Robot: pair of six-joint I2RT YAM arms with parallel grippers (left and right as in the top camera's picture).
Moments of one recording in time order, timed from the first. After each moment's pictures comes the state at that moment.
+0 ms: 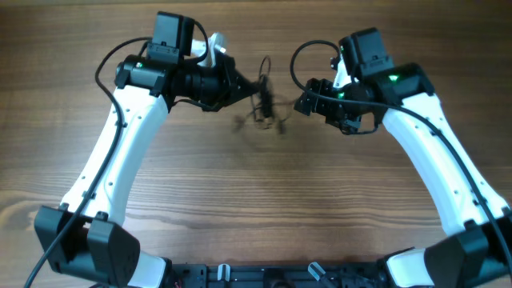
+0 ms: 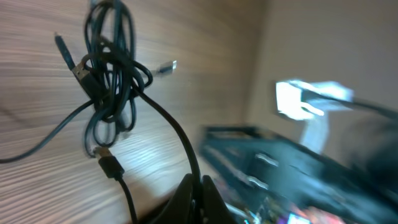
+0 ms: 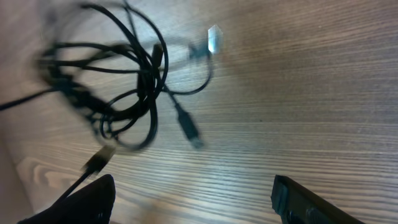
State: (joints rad) left arm -0.25 1.65 1.53 -0.86 0.84 -0.69; right arm 0.32 1.62 1.46 -1.06 -0.32 0.60
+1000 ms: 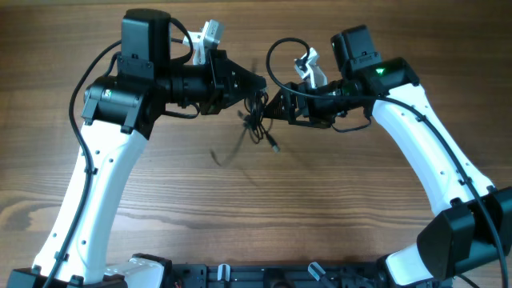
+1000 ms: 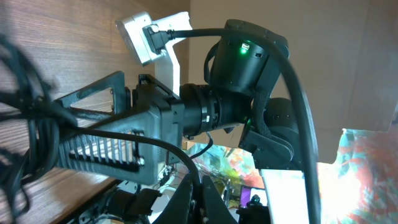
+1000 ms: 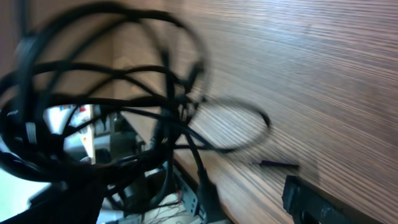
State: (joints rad) left arm -0.25 1.45 1.53 -0.78 1.01 -0.87; right arm 0.32 1.69 1.47 -0.99 -0.85 0.28
